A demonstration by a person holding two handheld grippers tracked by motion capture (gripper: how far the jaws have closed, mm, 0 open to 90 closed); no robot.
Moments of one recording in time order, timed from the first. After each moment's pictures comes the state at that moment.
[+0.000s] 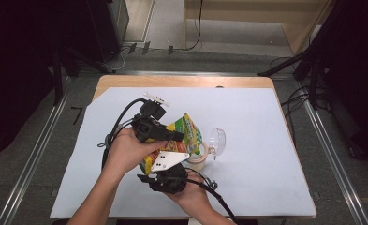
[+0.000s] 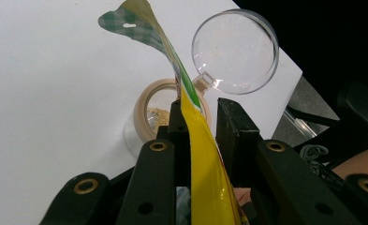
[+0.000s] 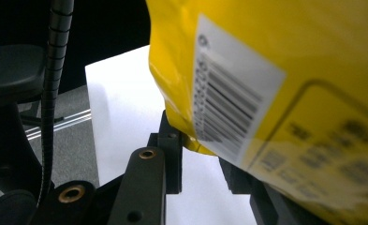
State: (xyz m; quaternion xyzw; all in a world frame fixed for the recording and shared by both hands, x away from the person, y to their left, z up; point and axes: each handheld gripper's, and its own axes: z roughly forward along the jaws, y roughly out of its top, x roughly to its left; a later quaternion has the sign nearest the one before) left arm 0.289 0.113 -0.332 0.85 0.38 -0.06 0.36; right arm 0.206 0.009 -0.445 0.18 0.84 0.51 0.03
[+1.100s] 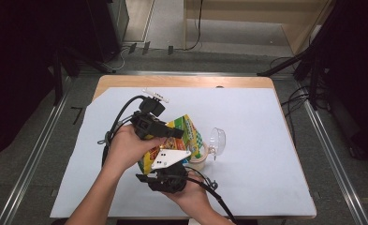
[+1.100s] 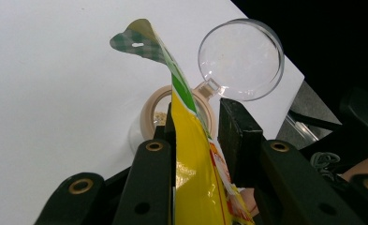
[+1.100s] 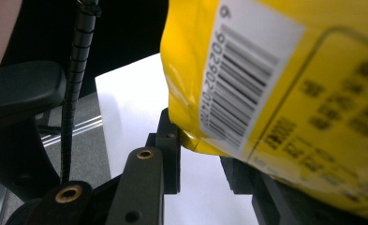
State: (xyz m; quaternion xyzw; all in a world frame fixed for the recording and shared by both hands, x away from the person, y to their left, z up) left arm 0.297 0.115 -0.329 0.85 0.38 -0.06 0.36; right arm 0.205 0.009 -0.436 0.19 0.83 0.52 0.01
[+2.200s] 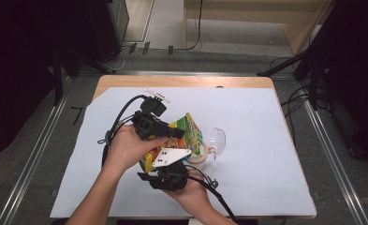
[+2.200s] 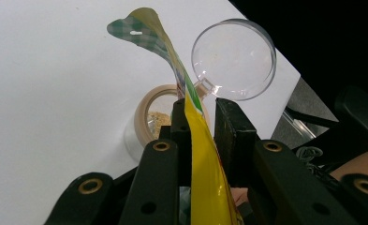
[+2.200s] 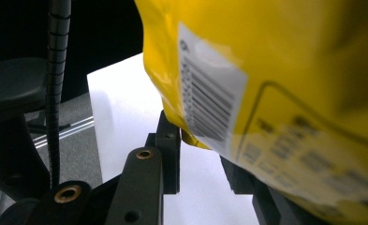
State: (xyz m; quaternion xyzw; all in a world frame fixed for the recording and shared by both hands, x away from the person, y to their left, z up) left arm 0.295 0.112 -0.326 0.85 0.38 -0.07 0.35; right arm 0.211 0.007 -0.441 0.20 0.83 0.52 0.01
